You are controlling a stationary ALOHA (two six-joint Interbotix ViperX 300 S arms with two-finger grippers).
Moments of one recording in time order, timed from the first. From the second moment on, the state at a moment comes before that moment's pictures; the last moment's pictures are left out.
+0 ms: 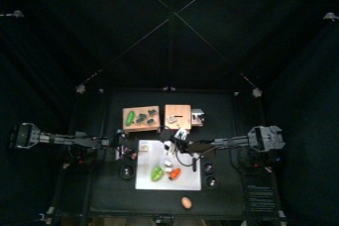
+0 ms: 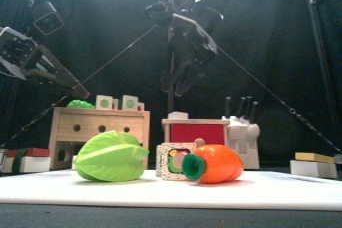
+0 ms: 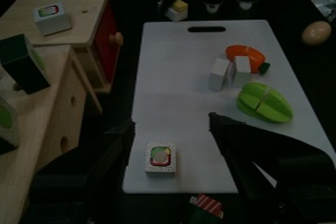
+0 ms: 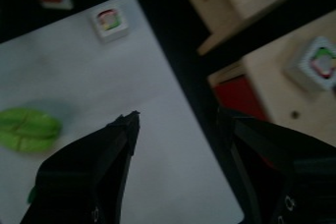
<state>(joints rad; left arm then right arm) 0.08 -0.61 1.31 0.07 -0.35 0.01 0.17 0.14 0.26 -0.57 0.75 0.81</state>
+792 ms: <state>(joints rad) 0.08 -0.61 1.31 0.07 -0.35 0.01 0.15 0.29 0.23 -0.46 0.66 0.81</state>
